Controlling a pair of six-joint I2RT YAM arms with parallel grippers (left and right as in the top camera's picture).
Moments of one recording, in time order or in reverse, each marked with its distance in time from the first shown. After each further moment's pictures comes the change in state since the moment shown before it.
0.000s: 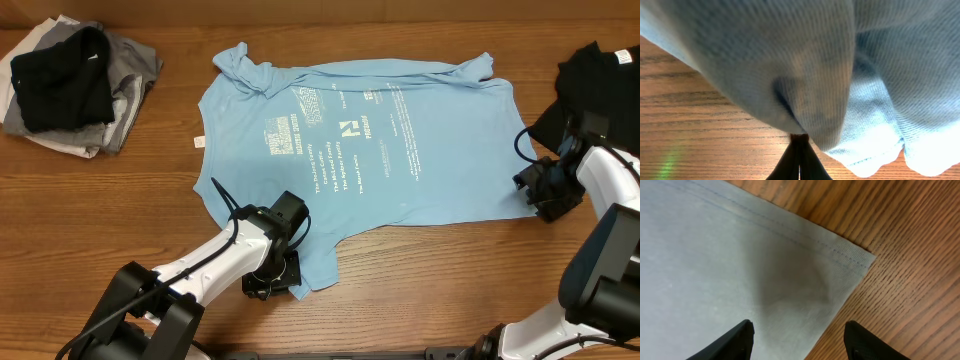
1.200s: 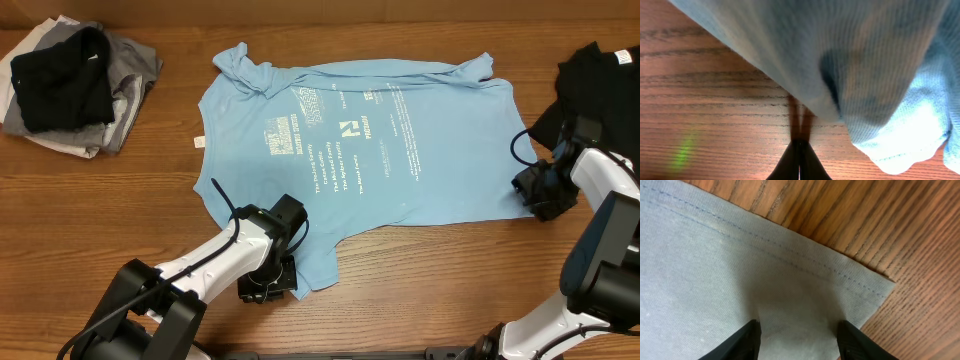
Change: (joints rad) left arm 0.000 0.011 -0.001 -0.062 -0.021 0.000; right arm -0.002 0.050 -0.034 0.103 0.011 0.004
